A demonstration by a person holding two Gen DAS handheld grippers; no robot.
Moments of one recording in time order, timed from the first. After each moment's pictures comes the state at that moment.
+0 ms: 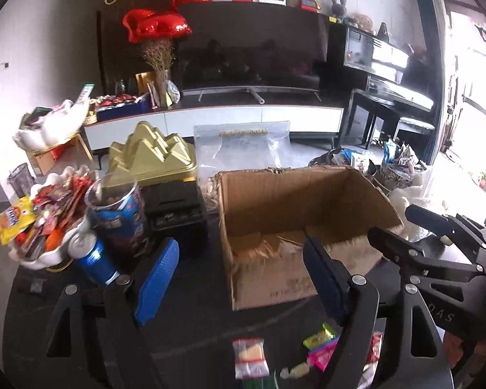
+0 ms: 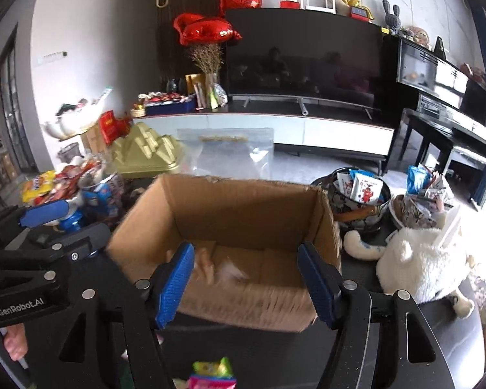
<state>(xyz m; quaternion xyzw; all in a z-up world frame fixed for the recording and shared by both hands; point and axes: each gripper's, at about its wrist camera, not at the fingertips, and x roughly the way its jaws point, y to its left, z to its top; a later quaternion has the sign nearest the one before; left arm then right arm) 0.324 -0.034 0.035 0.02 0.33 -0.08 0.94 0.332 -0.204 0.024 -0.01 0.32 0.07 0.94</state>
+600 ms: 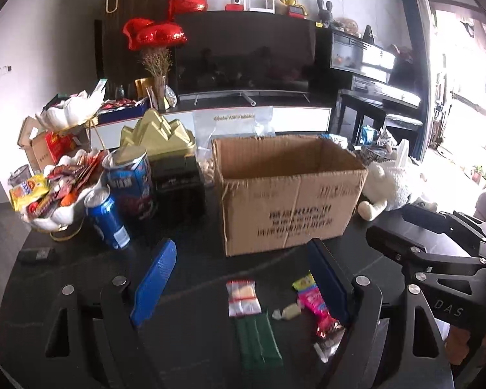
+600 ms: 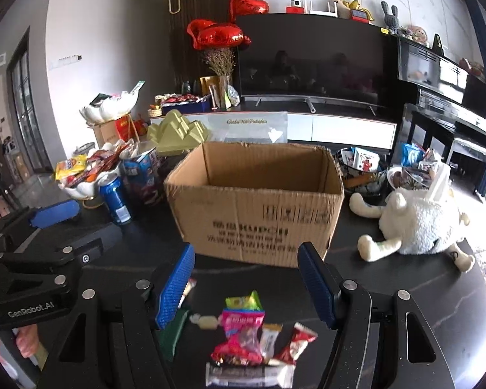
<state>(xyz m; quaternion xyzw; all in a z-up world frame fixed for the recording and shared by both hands) 0.227 -0.027 0.006 0.02 0.31 -0.09 0.95 0.230 -0.196 0.007 0.00 0.32 0.09 0.94</state>
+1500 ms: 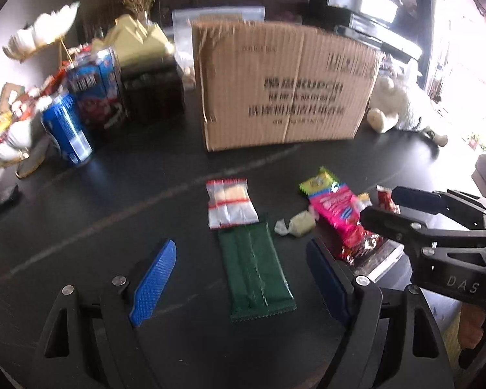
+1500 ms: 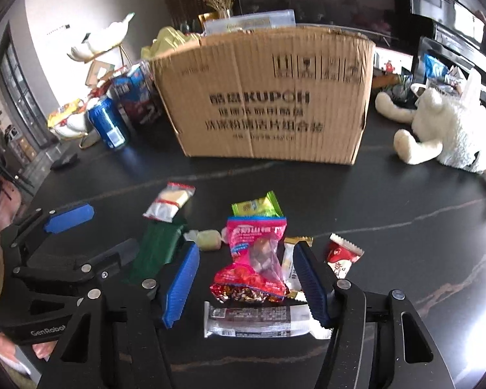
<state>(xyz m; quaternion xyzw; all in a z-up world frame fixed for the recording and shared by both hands) 0.235 -0.035 -0.111 0.03 0.45 -0.12 0.88 0.237 -0.194 -0.103 0.03 0.46 0.12 0.88</state>
